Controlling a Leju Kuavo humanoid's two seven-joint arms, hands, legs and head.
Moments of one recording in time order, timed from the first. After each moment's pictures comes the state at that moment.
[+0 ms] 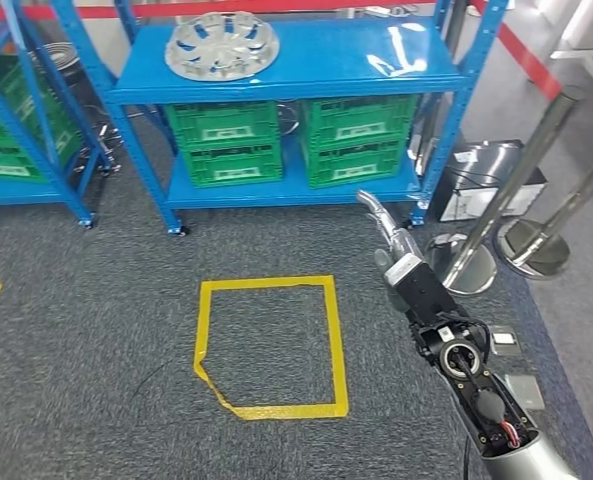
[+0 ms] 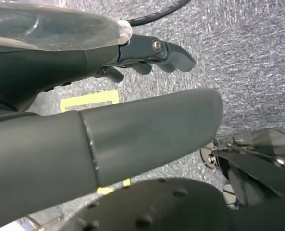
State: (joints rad) left arm -0.12 0.07 -1.18 -0.19 1.06 0.17 -0.02; right arm -0.07 -0.10 0.26 -1.71 0.03 -0.11 -0.33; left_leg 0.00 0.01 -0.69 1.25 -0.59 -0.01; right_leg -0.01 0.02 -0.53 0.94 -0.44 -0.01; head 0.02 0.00
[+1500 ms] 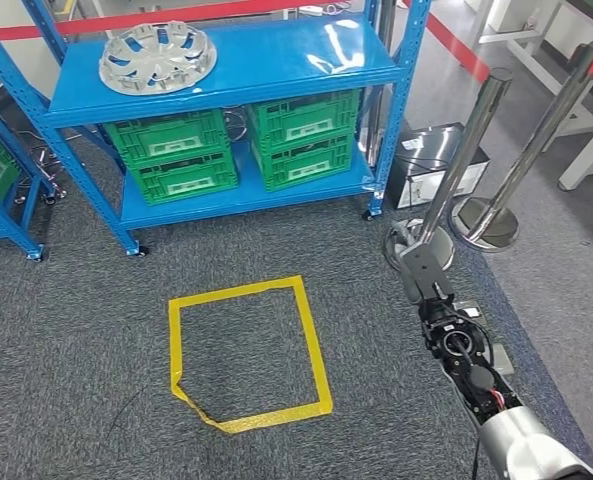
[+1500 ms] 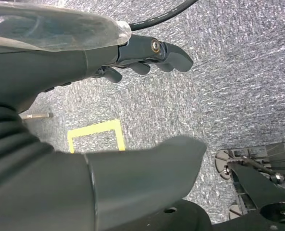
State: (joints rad) left arm -0.12 0.07 -1.18 -0.19 1.06 0.21 0.02; right arm -0.19 -0.13 0.18 -1.15 -0.08 -0.19 -0.34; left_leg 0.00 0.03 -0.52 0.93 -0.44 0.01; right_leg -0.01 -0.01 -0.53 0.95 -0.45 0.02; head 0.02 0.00
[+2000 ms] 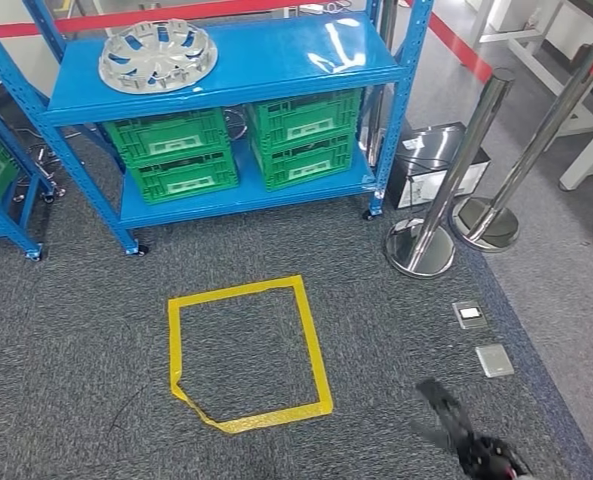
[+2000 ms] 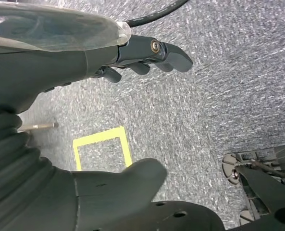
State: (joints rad) left arm -0.12 0.07 -1.18 -0.19 1.01 0.21 0.03; right arm -0.07 -0.12 0.16 -0.45 -0.04 -0.09 0.14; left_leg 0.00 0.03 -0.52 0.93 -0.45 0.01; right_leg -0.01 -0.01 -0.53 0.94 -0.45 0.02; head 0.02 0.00
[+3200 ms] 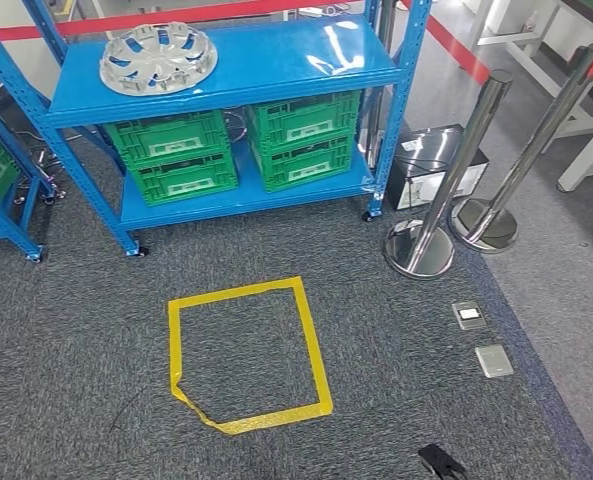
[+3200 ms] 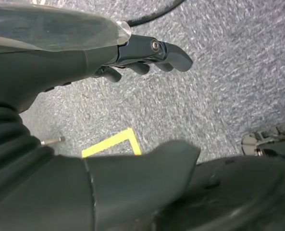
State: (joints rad) left arm -0.03 0.04 -0.91 -0.22 0.61 0.13 0.03; right arm 0.01 -0.07 0.15 -0.25 -0.03 -0.06 0.08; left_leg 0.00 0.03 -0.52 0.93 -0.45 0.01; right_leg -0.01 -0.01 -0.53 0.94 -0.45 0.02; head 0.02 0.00
